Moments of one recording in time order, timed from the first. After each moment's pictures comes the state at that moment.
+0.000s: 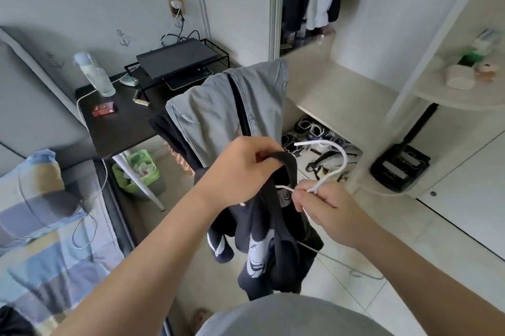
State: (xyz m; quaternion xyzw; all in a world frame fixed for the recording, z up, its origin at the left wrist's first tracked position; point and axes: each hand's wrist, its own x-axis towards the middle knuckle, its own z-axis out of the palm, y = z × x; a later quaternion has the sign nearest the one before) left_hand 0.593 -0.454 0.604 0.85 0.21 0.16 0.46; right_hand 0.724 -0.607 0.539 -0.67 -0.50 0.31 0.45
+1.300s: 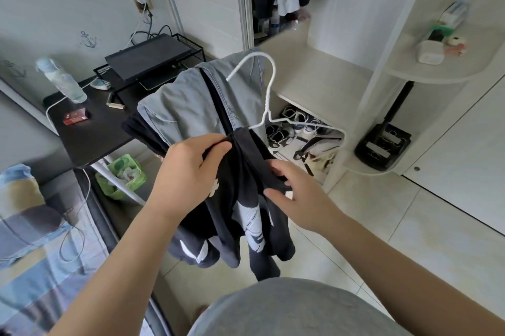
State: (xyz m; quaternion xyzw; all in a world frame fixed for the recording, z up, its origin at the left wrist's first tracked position) left_hand 0.577 -0.441 0.577 0.88 0.26 0.28 0.29; right_hand 0.737 -0.594 0.484 -0.73 -0.50 0.20 0.43
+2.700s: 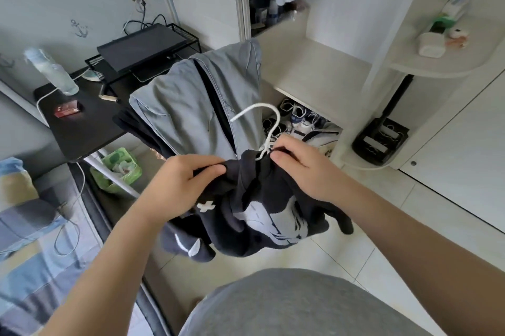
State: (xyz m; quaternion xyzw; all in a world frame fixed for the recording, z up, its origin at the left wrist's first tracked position) left_hand 0.564 -0.421 0.543 0.89 0.21 0.14 0.38; right_hand 0.772 -0.588 0.523 -0.69 -0.53 0.23 0.44
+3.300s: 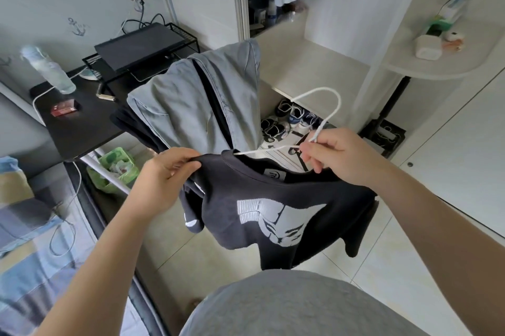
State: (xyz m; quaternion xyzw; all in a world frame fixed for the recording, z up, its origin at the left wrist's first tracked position) left_hand 0.552 -0.393 0.513 0.85 0.26 0.24 0.40; right_hand 0.811 -0.616 0.551 -0.74 -0.49 0.25 0.40
